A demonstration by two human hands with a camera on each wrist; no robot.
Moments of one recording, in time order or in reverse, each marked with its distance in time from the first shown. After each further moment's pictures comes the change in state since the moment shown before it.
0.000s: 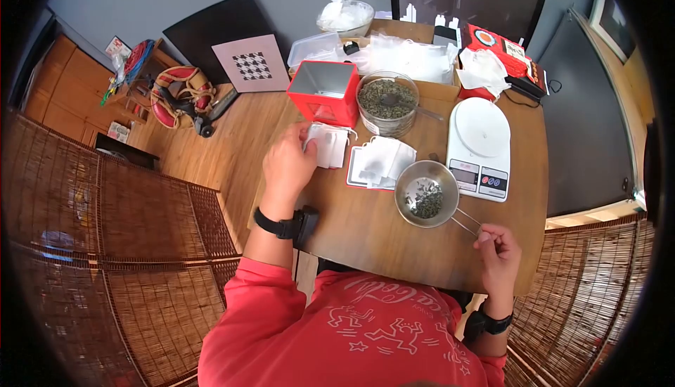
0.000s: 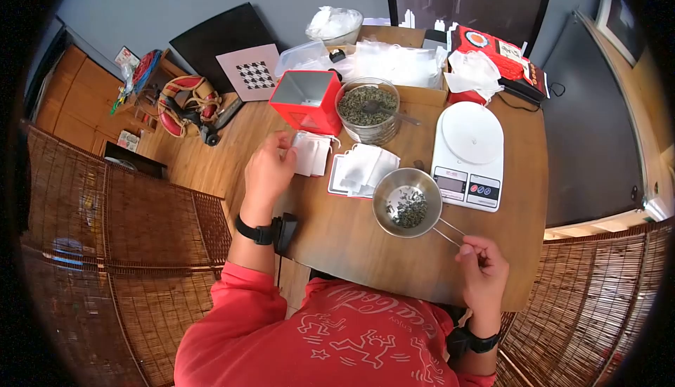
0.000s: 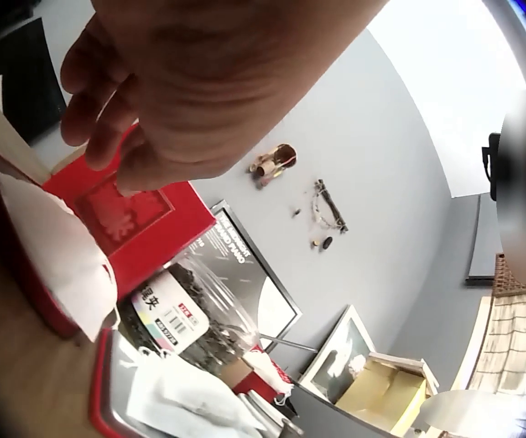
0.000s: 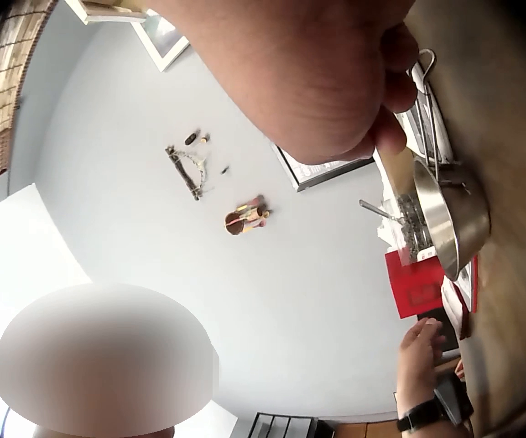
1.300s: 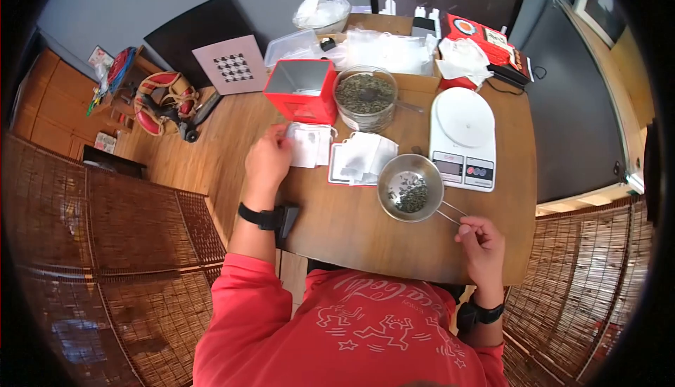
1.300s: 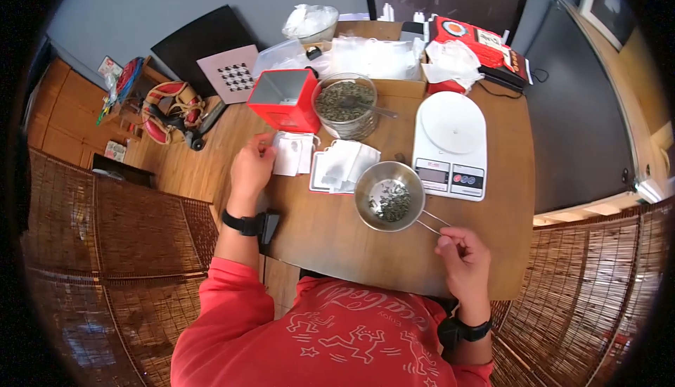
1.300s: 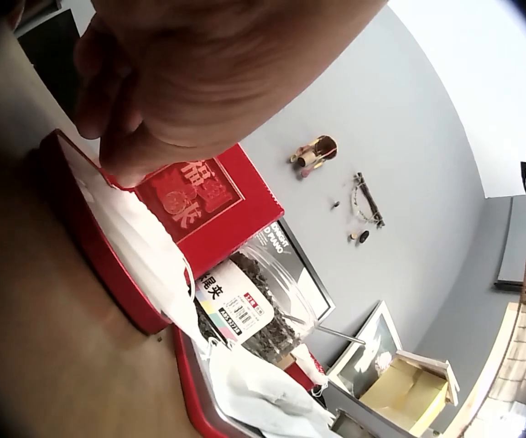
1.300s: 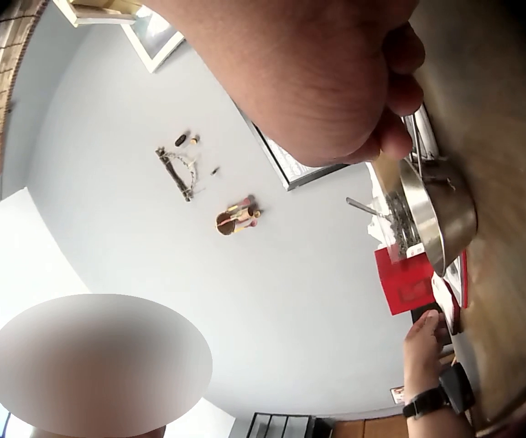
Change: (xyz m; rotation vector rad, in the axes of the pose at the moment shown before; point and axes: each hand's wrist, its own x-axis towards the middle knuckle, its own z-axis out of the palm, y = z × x) left_hand 0.013 -0.026 0.012 0.005 -0.073 -0.118; right_hand 0.002 0.014 0.008 0.035 -0.061 0.050
